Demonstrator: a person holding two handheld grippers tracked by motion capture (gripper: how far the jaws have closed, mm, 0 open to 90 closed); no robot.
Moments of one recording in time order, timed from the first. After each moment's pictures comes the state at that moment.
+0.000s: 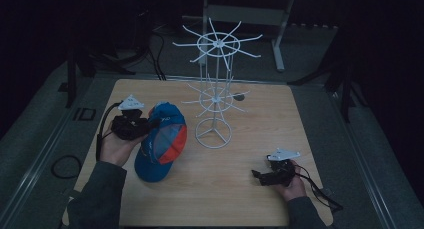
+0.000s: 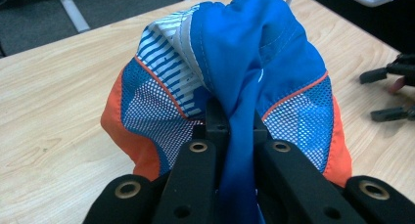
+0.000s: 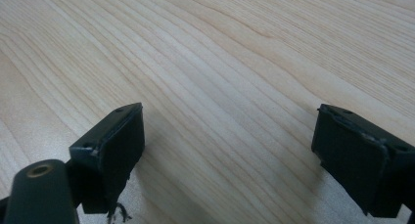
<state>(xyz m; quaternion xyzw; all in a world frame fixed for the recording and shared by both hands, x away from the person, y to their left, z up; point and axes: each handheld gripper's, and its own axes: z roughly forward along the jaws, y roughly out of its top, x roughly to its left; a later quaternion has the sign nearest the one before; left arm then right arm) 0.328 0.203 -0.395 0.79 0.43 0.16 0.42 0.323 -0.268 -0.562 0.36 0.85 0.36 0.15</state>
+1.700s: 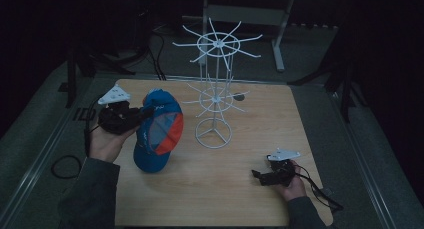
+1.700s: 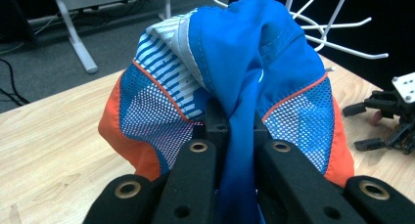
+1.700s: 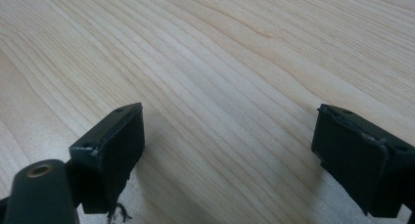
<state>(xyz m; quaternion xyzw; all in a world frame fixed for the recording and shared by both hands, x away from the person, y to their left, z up) 0.316 0.217 -0.358 0.76 0.40 0.20 0.47 0.323 -0.268 -0.562 0.36 0.85 0.36 0.15</state>
